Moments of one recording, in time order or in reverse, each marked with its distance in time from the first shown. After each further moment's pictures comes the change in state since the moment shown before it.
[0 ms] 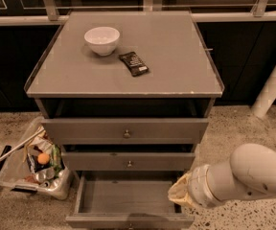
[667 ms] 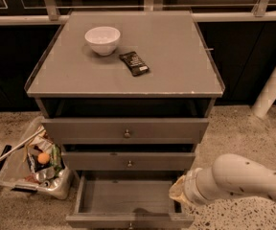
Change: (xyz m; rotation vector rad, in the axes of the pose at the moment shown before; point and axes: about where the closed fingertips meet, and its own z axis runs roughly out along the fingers) arm 0.056 -0.037 0.062 0.073 0.101 0.027
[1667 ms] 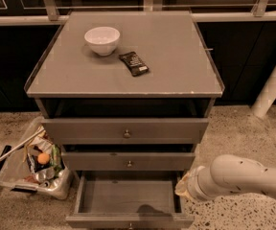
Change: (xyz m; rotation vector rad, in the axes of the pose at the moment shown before) arm 0.028 -0.026 0.020 0.050 0.073 0.019
